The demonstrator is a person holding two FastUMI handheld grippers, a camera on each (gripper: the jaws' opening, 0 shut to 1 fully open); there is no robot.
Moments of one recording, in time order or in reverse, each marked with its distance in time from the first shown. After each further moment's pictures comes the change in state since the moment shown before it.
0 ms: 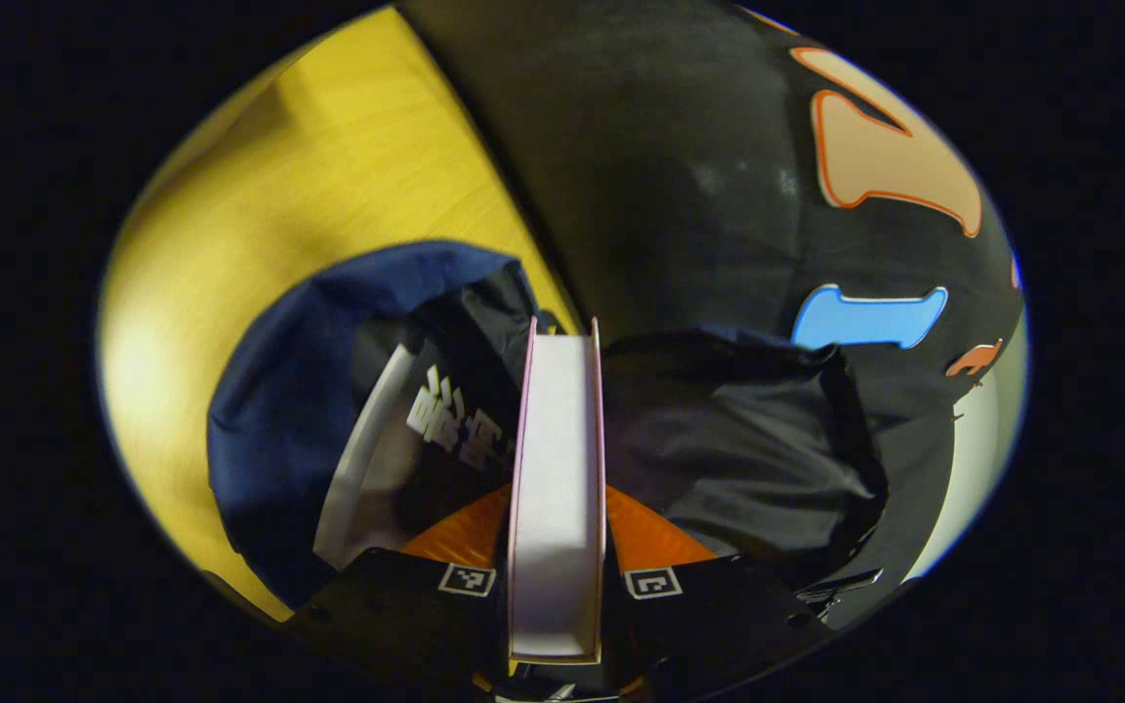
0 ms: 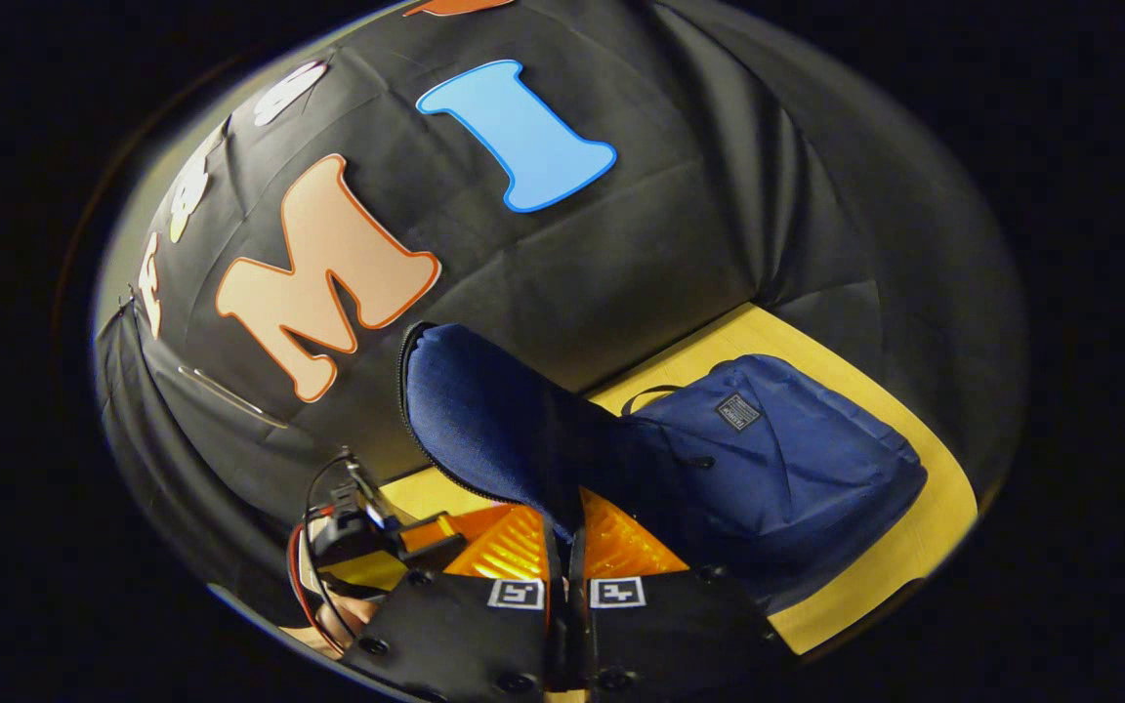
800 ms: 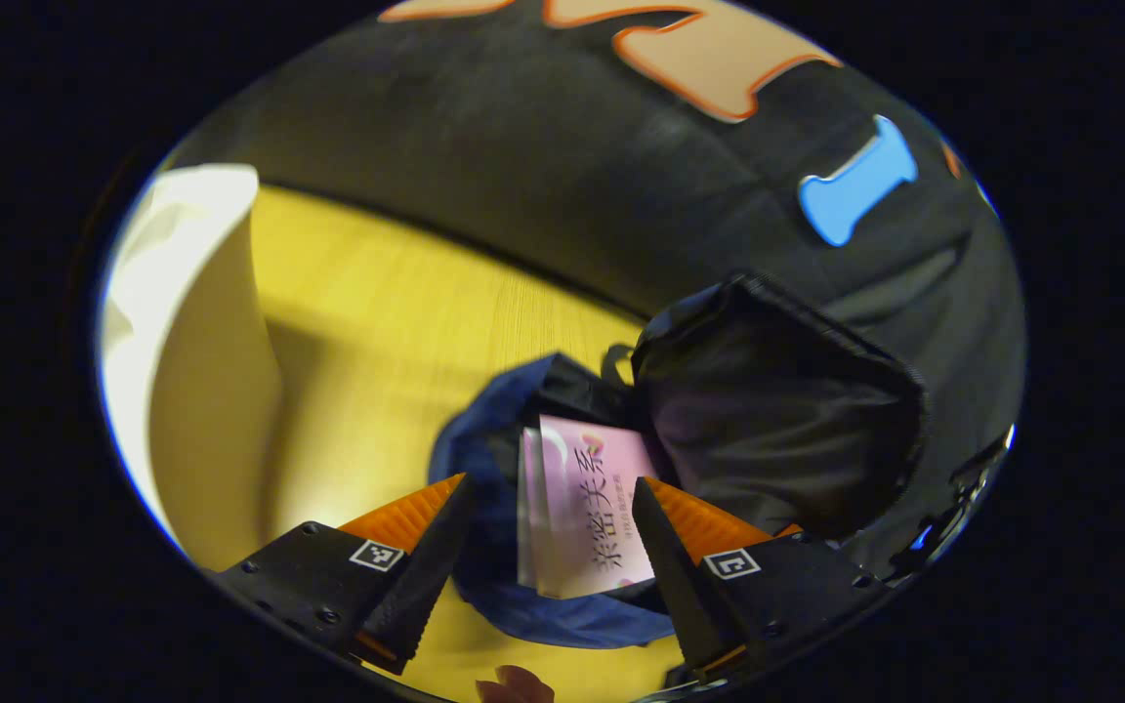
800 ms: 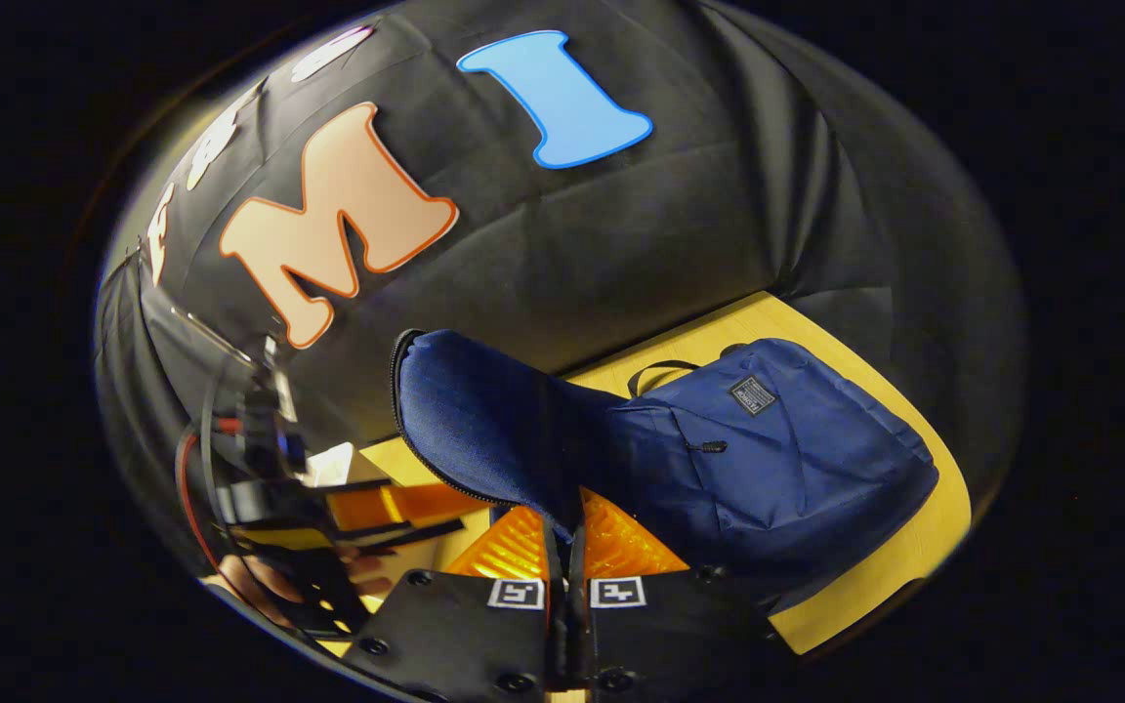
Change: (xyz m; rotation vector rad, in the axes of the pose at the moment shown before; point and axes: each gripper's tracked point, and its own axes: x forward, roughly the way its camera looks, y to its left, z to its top) left arm -0.086 0.002 0.068 0.737 -0.115 0.371; right arm 0.016 0.010 -0.042 -0.131 0.073 -0.016
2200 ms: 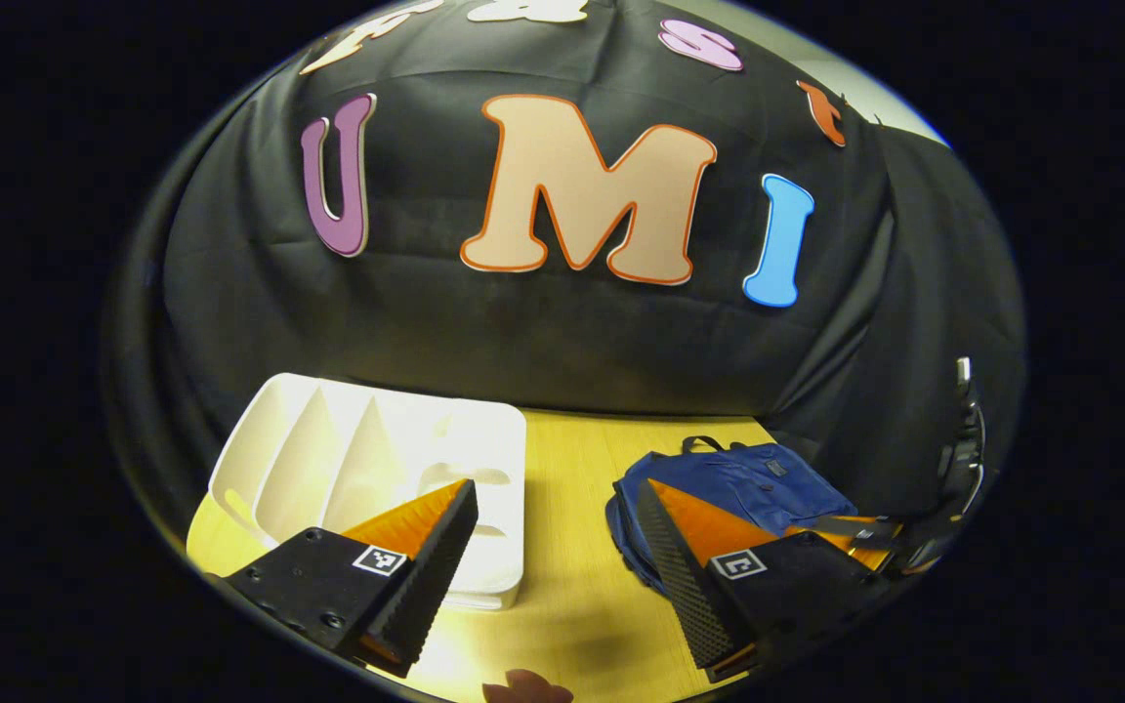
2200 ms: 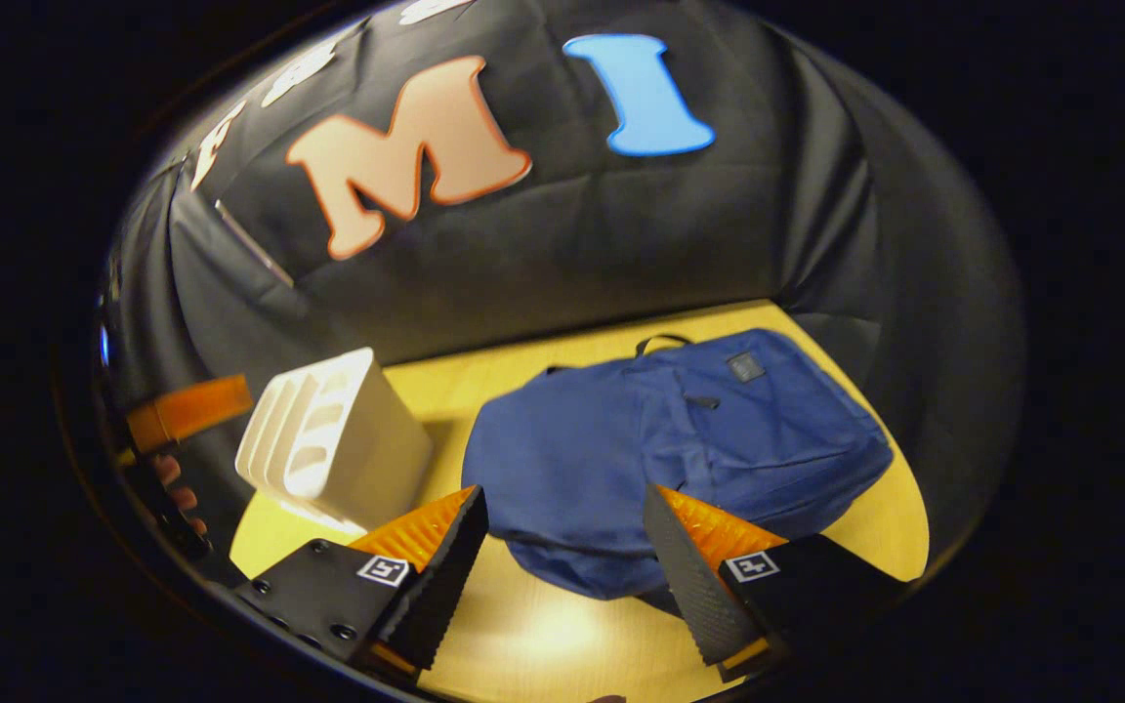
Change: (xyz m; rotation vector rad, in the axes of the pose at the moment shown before) left arm -0.180 0.046 0.022 0.269 -0.418 0.242; right arm -0.070 0.023 -0.014 -0.156 -0.037 -0.071
